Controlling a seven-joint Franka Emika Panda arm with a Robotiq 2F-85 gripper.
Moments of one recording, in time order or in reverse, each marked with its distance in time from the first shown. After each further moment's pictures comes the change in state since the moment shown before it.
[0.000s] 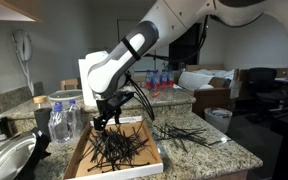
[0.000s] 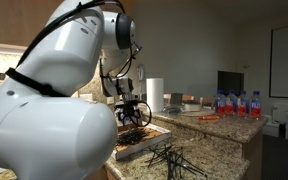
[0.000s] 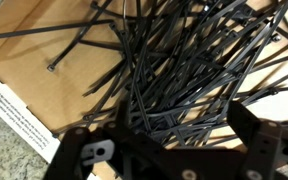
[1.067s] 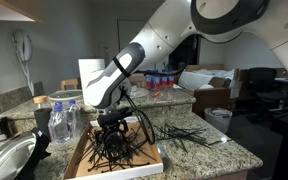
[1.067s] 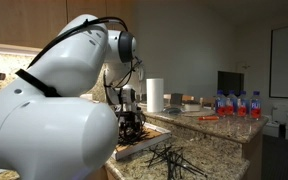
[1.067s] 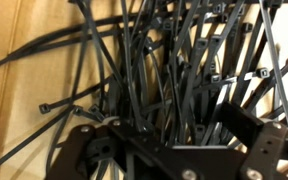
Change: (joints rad) arm 0.060 0.155 -0.088 0.097 0.154 -0.092 0.417
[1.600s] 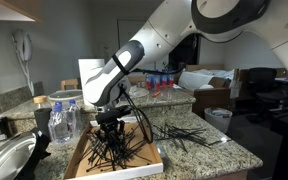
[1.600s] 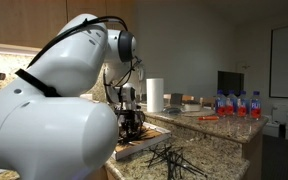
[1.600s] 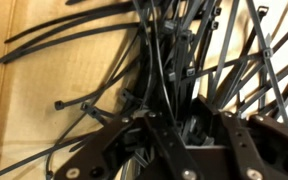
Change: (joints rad) arm 0.003 -0.005 0.000 0.018 0.013 -0.004 0.006
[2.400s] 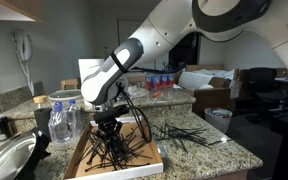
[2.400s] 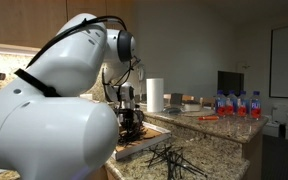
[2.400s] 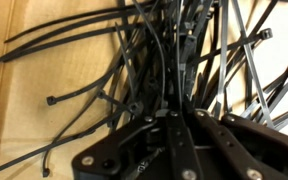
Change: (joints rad) arm 0.011 -0.006 0.003 0.008 0.000 -0.018 0.003
